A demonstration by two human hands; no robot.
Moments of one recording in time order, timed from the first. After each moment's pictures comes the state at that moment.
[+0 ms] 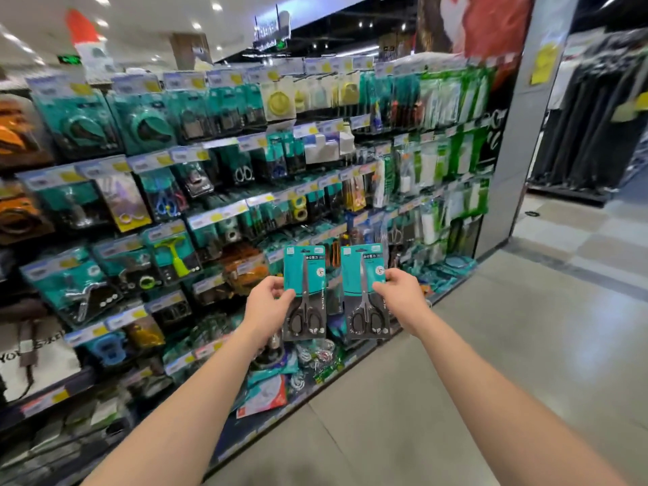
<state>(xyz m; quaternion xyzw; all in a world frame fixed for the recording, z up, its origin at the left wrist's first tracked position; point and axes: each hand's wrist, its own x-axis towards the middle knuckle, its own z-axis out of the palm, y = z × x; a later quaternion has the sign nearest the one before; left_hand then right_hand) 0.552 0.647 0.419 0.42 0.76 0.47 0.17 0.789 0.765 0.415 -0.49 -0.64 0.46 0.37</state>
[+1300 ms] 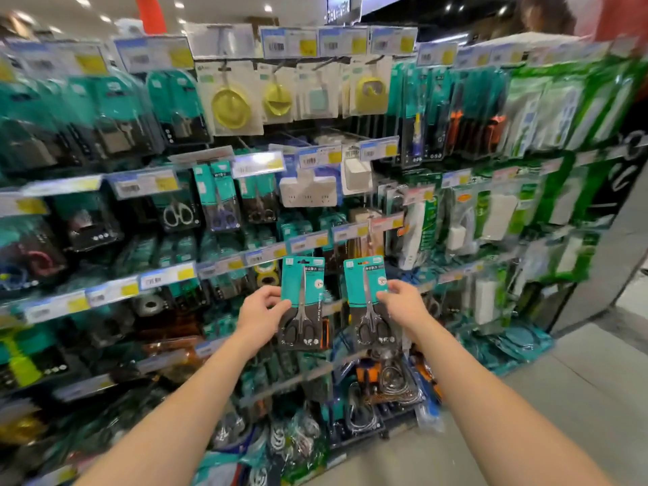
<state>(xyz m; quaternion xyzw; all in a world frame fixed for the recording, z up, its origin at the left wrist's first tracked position) 0.461 1.117 0.406 0.32 0.79 0.50 0.15 0.665 1.319 0.396 -0.46 -0.68 0.51 0.26</state>
